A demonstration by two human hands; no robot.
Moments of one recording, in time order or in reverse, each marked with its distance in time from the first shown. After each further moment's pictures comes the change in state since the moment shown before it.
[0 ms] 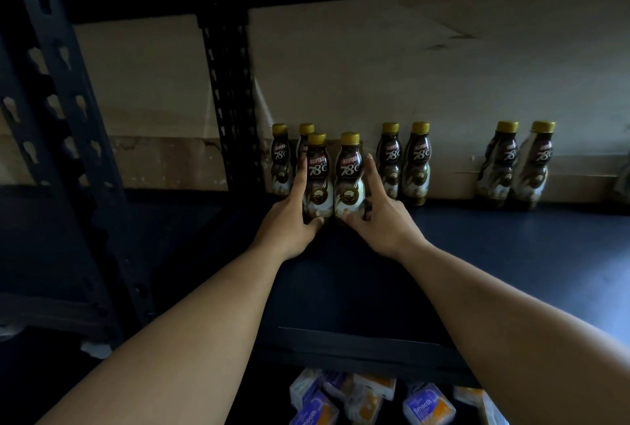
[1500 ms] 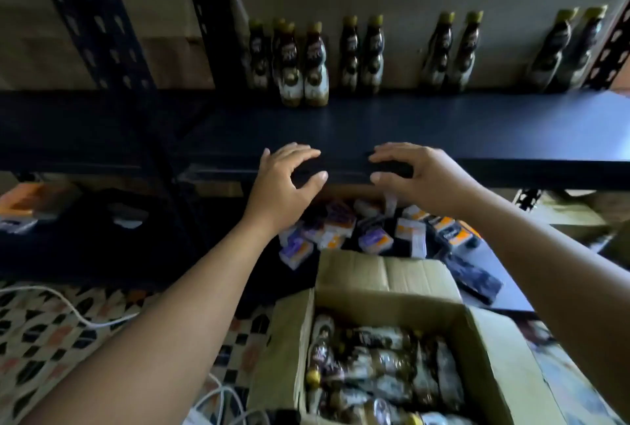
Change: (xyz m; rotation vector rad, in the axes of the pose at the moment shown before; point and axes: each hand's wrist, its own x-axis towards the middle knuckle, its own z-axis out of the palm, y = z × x) left_hand -0.233 0.074 0.005 -0.158 0.028 0.091; right_hand -0.244 -0.030 -0.108 -0.144 -0.190 0.009
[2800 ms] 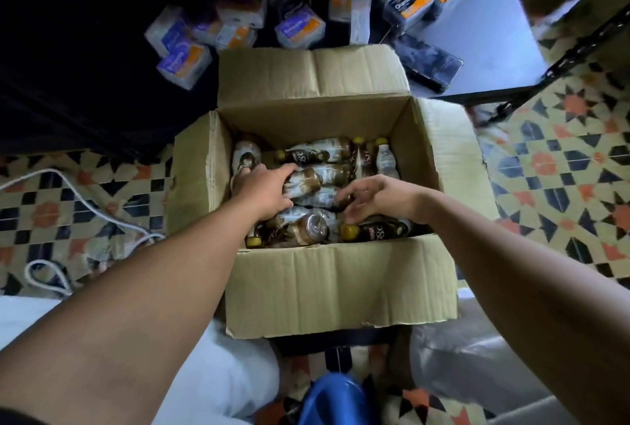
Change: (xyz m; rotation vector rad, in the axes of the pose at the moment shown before) left_hand -0.212 -0.130 0.240 0.585 -1.059 -0.358; right_hand -0.237 0.177 0.208 0.677 -0.794 0.855
